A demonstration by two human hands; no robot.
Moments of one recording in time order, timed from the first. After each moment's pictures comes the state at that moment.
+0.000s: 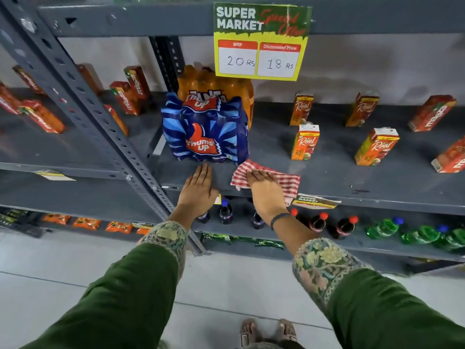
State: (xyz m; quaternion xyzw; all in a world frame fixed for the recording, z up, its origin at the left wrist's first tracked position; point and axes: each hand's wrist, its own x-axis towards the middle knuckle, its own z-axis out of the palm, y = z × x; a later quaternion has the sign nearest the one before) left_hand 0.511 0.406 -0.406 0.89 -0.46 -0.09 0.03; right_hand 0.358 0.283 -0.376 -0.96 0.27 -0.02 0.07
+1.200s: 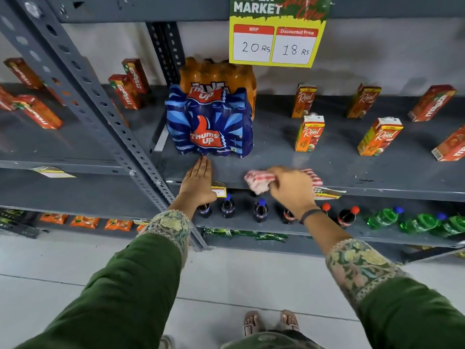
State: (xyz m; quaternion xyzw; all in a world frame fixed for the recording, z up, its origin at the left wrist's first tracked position) left_hand 0.520 0.410 -0.393 0.89 -0.44 -0.12 -0.03; right_hand 0.322 0.276 -0.365 -0.93 0.30 -0.19 0.10
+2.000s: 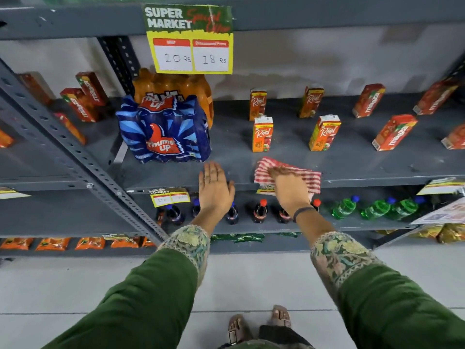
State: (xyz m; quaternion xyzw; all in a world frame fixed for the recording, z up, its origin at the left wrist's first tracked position) left_hand 0.395 0.335 -0.394 0.89 -0.44 -0.06 0.10; right_hand 0.245 0.228 -0.366 -0.91 0.40 -0.06 0.05
